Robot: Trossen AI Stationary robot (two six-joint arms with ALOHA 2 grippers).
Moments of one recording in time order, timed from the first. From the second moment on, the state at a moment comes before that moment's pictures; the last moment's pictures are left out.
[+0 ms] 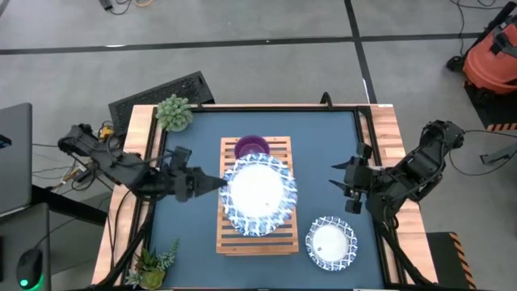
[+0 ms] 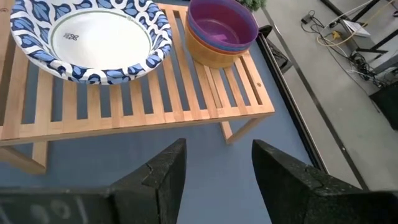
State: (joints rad) left arm -0.52 1.14 1.25 -0.02 -0.56 -1.10; right arm 0.72 1.25 1.56 -1.41 0.84 0.61
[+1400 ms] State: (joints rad) left arm -0.55 1.10 0.60 0.53 -0.66 -1.46; right arm 0.72 1.25 1.56 -1.41 0.84 0.67
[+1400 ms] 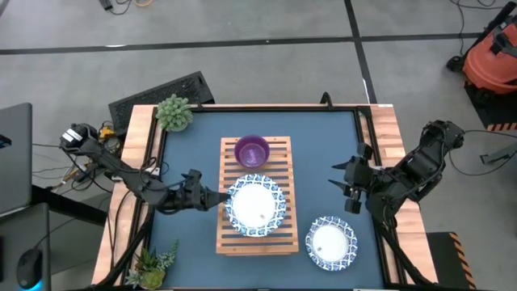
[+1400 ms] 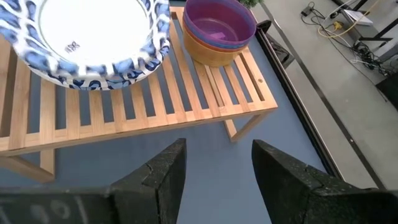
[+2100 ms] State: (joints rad) left arm -0.55 1.10 0.59 0.44 -0.70 -1.54; right arm 0.72 1.25 1.56 -1.41 0.83 0.68
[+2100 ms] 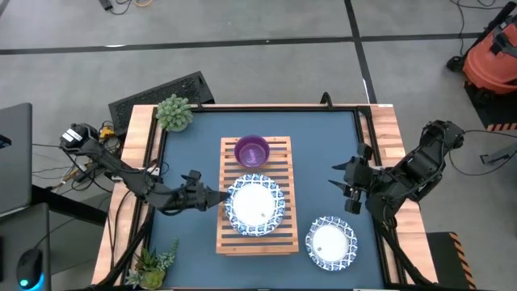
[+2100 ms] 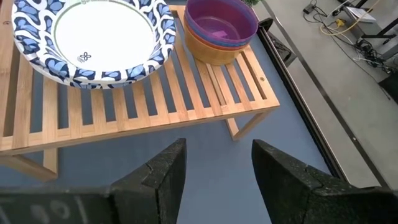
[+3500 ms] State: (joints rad) left arm -0.55 0.93 0.59 0.12 -0.53 -1.78; right arm 0.70 1.25 1.24 -1.38 0.39 1.03
